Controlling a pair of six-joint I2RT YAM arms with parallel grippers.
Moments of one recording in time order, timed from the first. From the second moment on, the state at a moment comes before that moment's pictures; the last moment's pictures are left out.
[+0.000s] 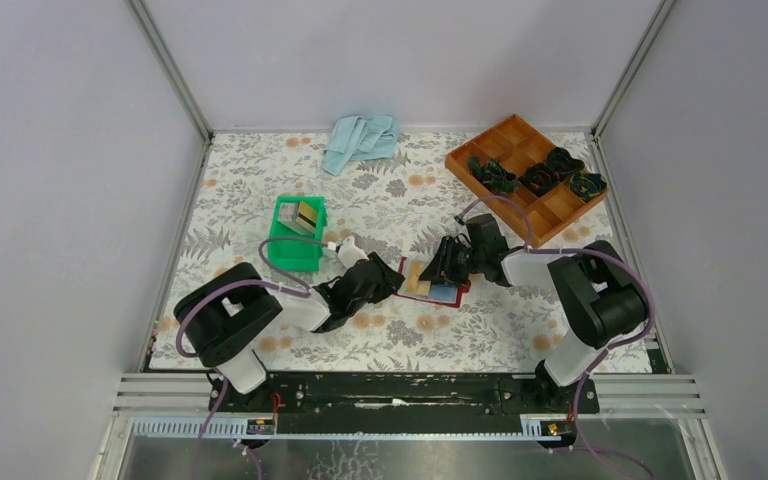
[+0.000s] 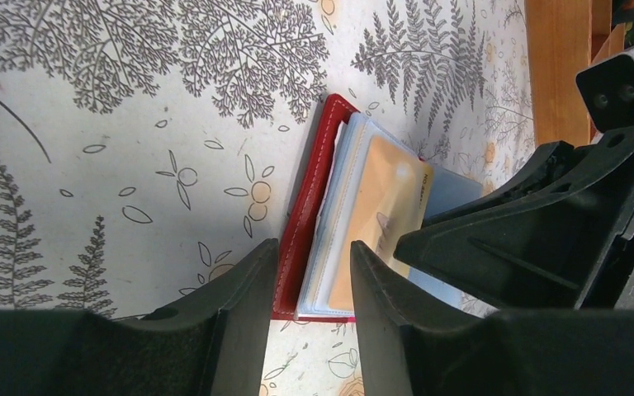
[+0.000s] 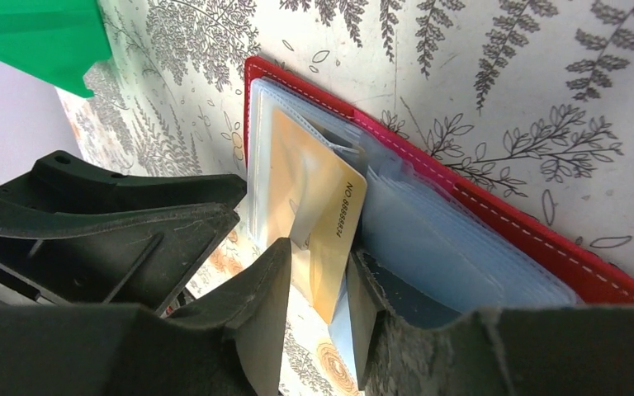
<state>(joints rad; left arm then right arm) -0.87 1.65 0.51 0.53 -0.28 -1.19 0.44 1.68 0.66 0.17 -0.50 0.78</state>
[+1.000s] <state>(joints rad) -0.89 1.67 0.51 0.55 -0.28 -1.20 0.44 1.53 0.75 -0.17 -0.27 0.54</state>
